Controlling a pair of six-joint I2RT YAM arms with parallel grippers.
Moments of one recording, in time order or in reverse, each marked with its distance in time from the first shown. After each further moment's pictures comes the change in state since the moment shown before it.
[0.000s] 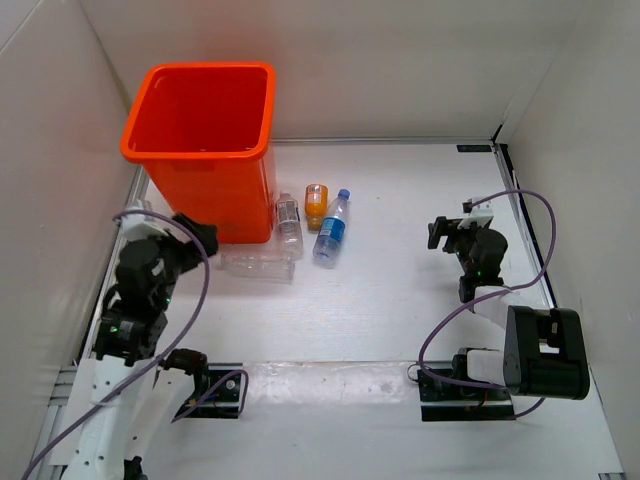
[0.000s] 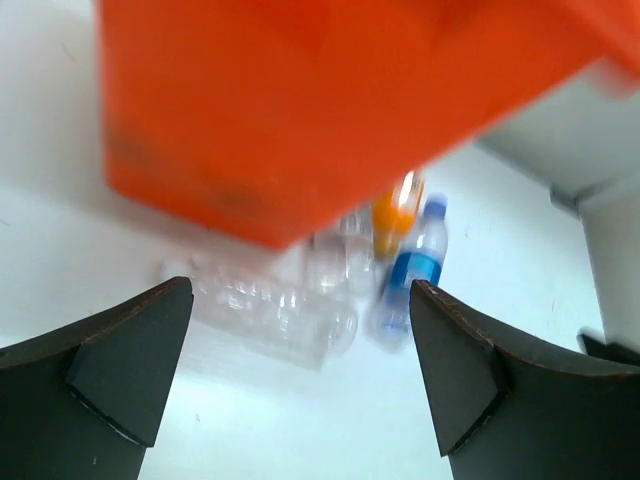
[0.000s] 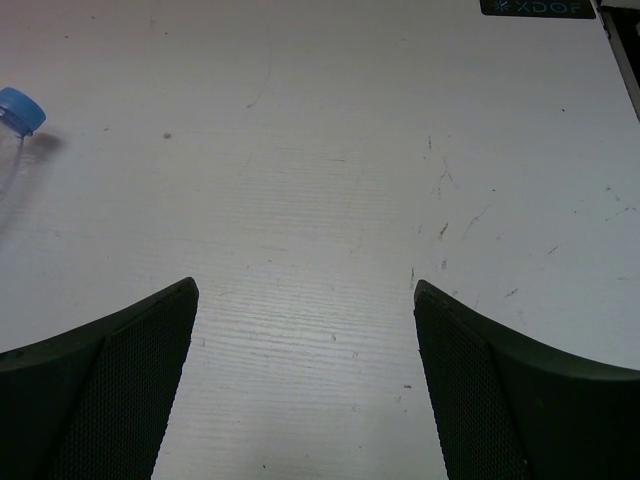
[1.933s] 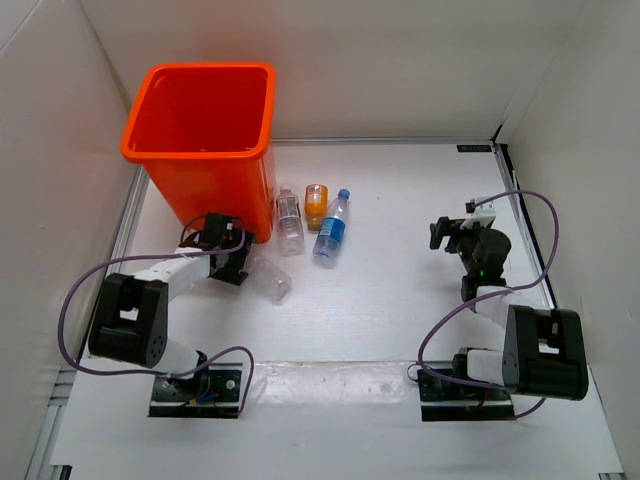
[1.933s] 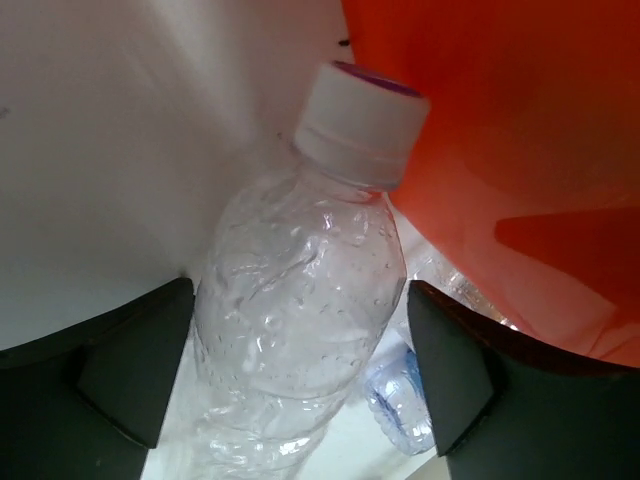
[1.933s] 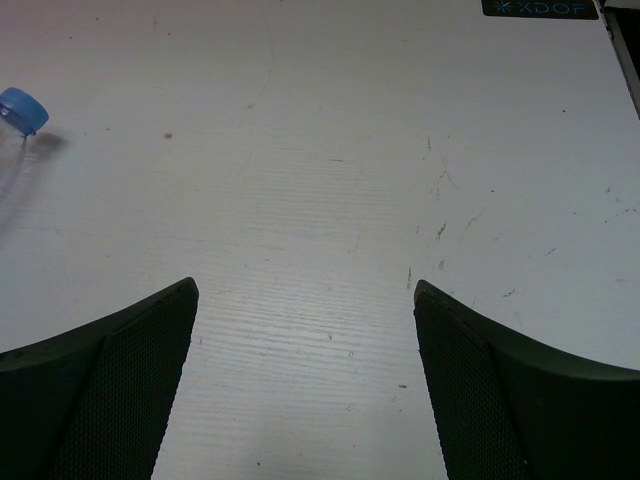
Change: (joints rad) left arm -0.022 0.879 -0.301 0.401 0.158 -0.869; right arm -0.031 0.000 0.000 0.001 -0.044 0.000
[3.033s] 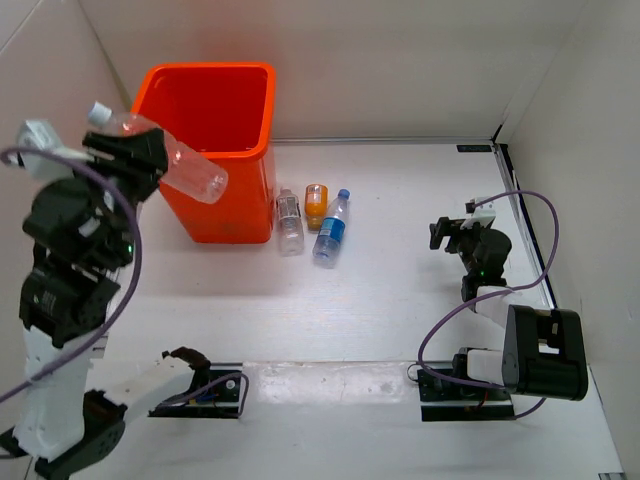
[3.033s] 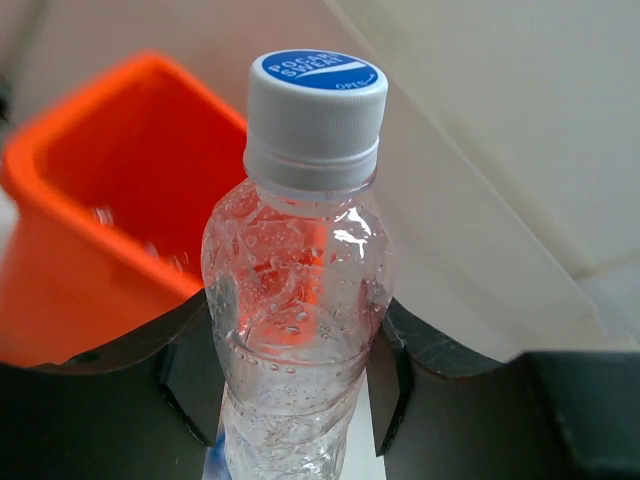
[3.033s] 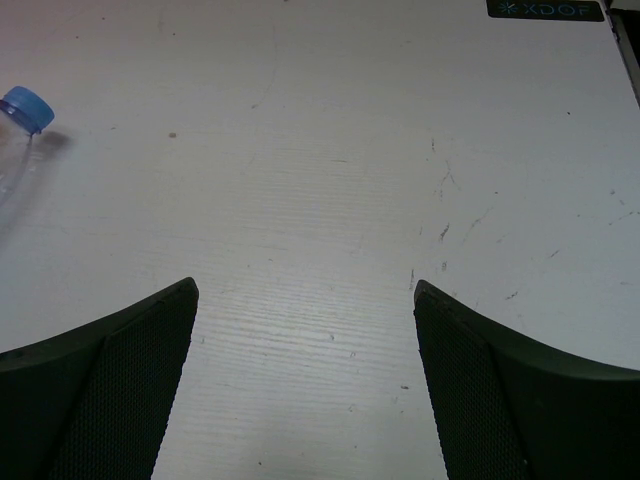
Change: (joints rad) left arm -0.276 -0.539 0.997 -0.444 -0.550 0.676; right arm -0.005 0.000 0.000 0.002 -0.015 0.000
